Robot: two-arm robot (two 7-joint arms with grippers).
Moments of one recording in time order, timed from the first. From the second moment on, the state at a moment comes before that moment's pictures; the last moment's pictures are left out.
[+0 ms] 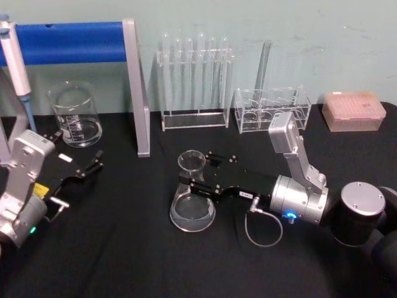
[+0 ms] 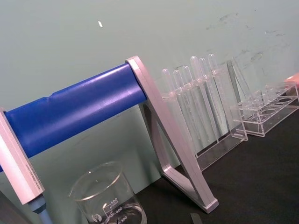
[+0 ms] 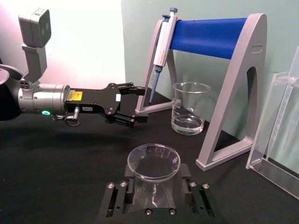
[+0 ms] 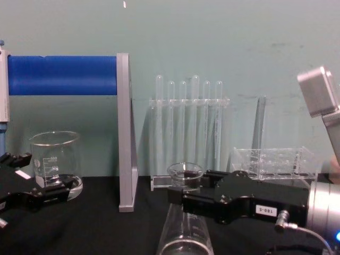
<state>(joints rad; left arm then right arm) -0.20 0.60 0.45 -1.41 -0.25 -0.12 0.03 0.46 0.36 -0.59 -1.16 0.48 -0.15 0.75</state>
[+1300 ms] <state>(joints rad) -0.20 0.60 0.45 -1.41 -0.25 -0.12 0.03 0.43 0.36 -0.57 -1.27 0.48 -0.09 0.67</state>
